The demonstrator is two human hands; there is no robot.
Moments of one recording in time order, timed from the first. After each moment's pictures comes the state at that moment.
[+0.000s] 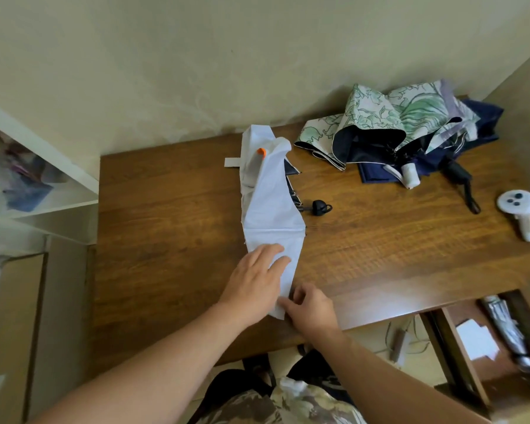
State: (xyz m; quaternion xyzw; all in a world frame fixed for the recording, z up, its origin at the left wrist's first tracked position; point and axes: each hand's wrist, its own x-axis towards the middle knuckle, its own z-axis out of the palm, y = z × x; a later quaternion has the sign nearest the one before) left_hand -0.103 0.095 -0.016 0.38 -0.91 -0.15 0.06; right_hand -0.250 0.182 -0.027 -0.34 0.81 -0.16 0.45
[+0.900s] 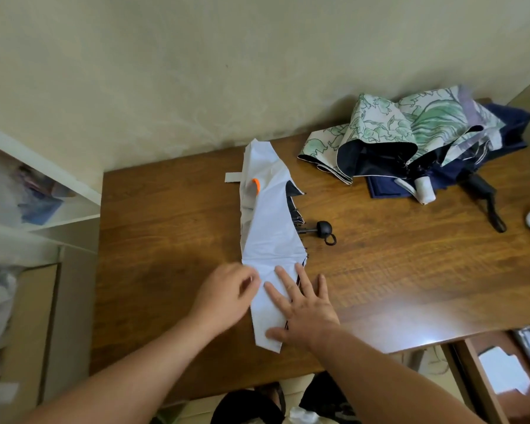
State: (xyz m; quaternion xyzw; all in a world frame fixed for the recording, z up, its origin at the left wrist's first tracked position) left_hand -0.083 0.053 0.012 0.52 -0.79 -0.31 0.04; right_hand -0.277 0.130 -0.065 -0.74 0.59 0.23 0.24
